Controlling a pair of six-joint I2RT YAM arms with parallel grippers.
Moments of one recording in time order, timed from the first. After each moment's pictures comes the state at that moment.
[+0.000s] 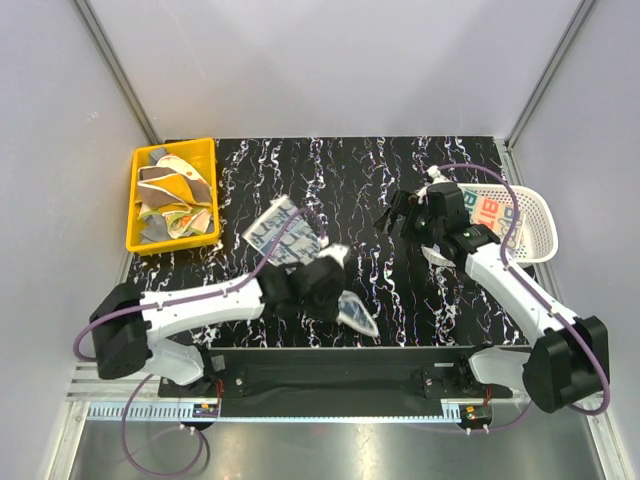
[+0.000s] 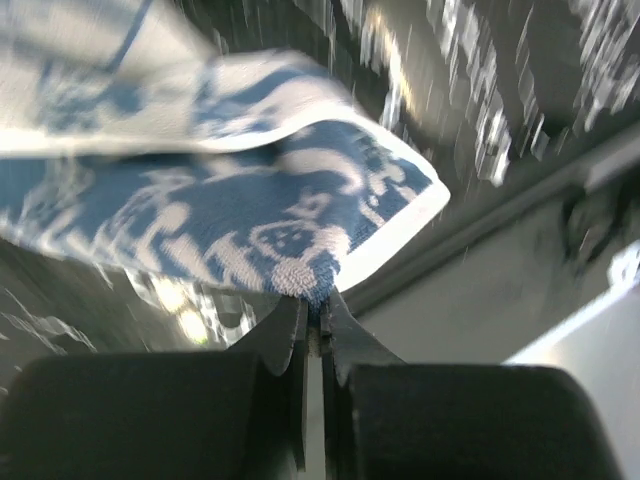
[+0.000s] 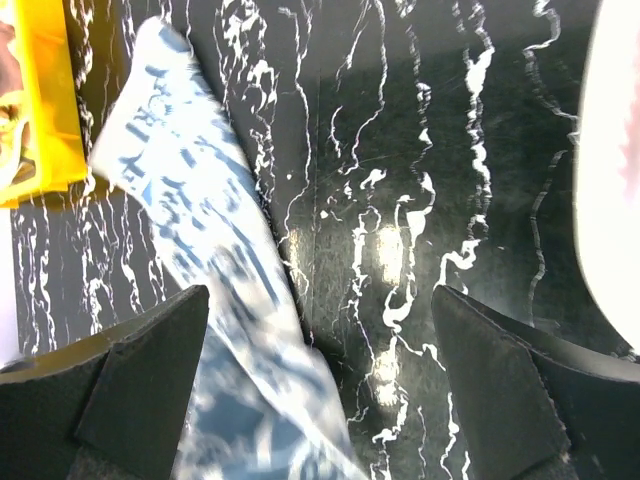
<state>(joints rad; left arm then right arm) -1.11 1.40 1.02 -0.56 -0.12 -0.72 0.36 1.22 0.94 -0.35 -0.11 0.60</state>
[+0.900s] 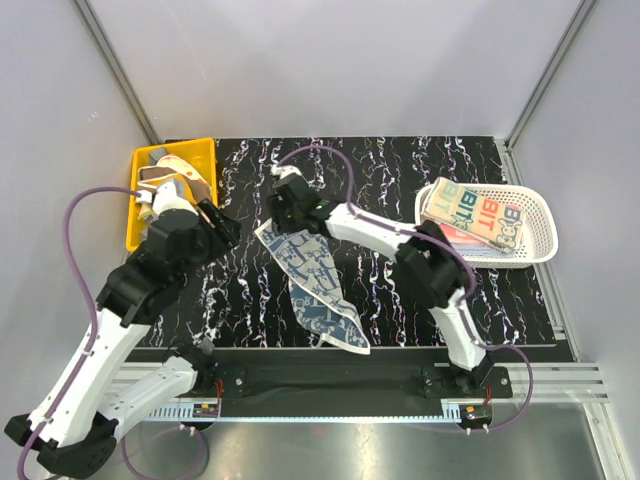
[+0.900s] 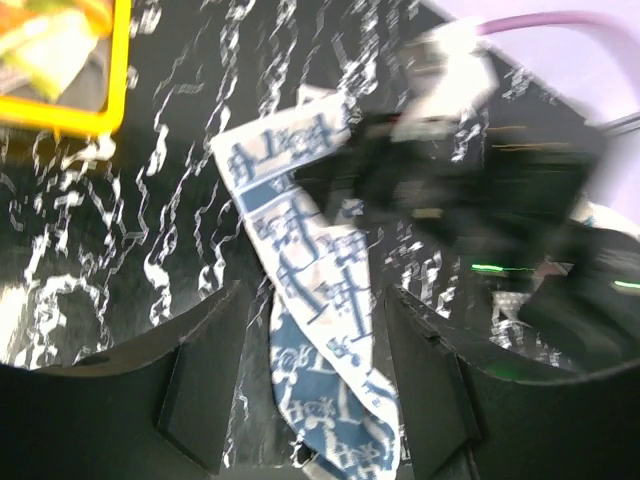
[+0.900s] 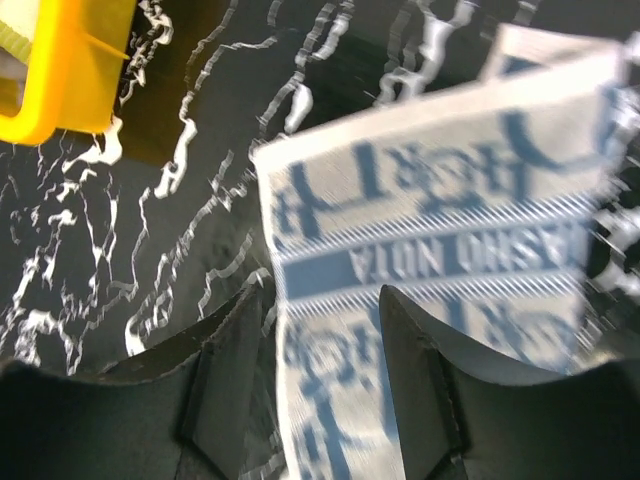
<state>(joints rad) -0.54 0.80 1.12 -0.84 -0.36 -0.80 0.84 2.16 1.77 -0.32 0.09 0.41</state>
